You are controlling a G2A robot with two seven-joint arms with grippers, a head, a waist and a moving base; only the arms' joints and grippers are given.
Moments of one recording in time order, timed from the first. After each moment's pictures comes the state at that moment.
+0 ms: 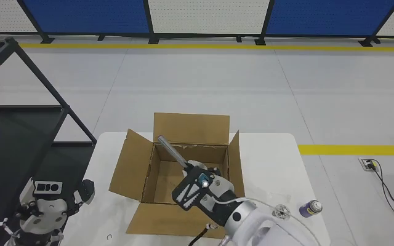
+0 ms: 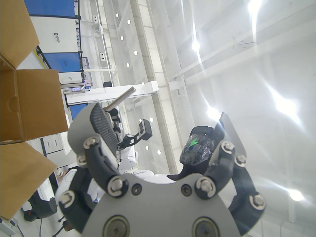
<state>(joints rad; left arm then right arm) 1.54 -1.14 -1.97 -1.88 -1.12 -0.08 -0.95 -0.85 -1.30 0.89 -2.22 -1.44 -0.04 0.93</state>
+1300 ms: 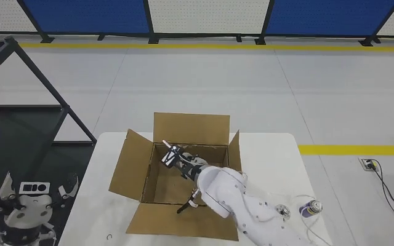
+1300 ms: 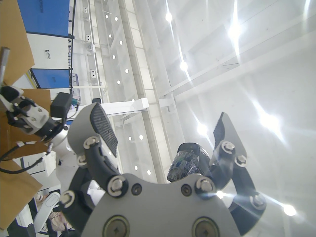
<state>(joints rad) 1.53 -1.15 -2.01 -1.85 -1.21 -0.05 -0.86 -0.50 -1.45 0.68 -1.38 -1.30 -0.08 0.82</state>
